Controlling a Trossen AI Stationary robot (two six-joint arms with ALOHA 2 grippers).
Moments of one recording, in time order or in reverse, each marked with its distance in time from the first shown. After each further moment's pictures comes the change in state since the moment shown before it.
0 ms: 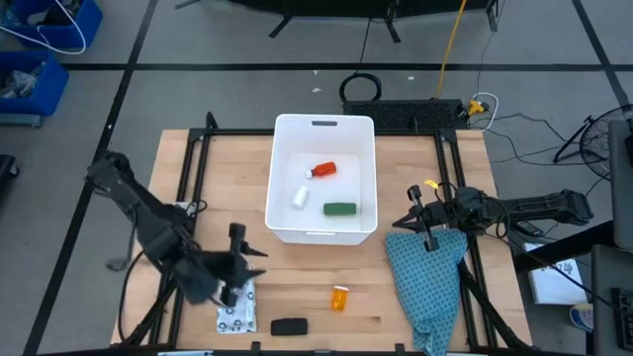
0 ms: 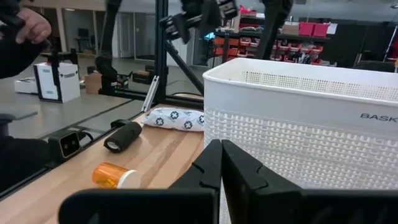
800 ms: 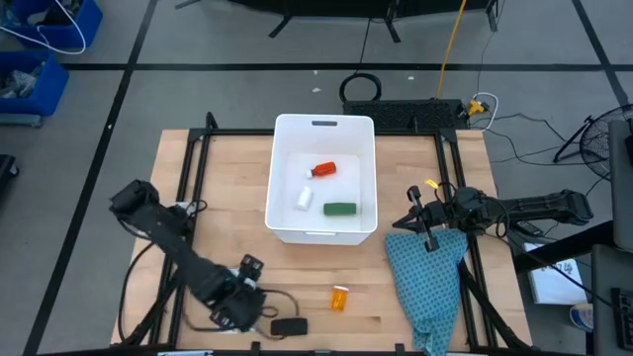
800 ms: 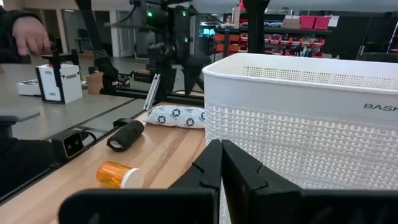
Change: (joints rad) left arm 0.041 0.399 0.162 -0.404 0.592 -0.045; right arm 0.000 0.000 0.000 -0.014 0.001 0.026
